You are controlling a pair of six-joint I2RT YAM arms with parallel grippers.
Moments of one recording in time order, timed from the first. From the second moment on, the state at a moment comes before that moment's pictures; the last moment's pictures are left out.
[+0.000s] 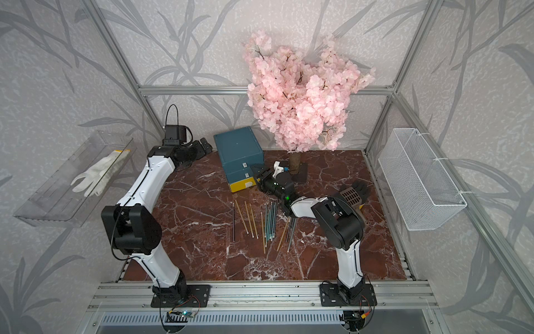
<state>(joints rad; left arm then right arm) 0.00 1.79 1.72 -0.68 0.10 -0.54 0.63 1.99 1.10 0.91 -0.22 1.55</state>
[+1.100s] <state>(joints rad) -0.03 1.88 1.77 -0.66 0.15 -0.58 0.65 2.18 1.40 0.74 -0.25 1.52</state>
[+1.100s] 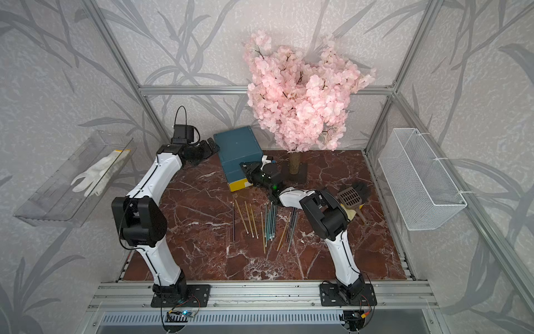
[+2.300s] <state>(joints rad) -0.07 1.90 1.77 -0.65 0.13 -0.58 0.69 1.92 1.00 0.88 -0.24 1.53</state>
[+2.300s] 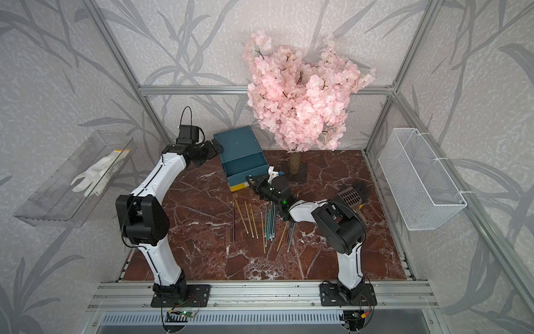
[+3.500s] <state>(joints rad) -0.09 1.61 1.60 -0.61 0.02 -0.57 0.66 1.16 0.81 -0.16 -0.13 0.99</state>
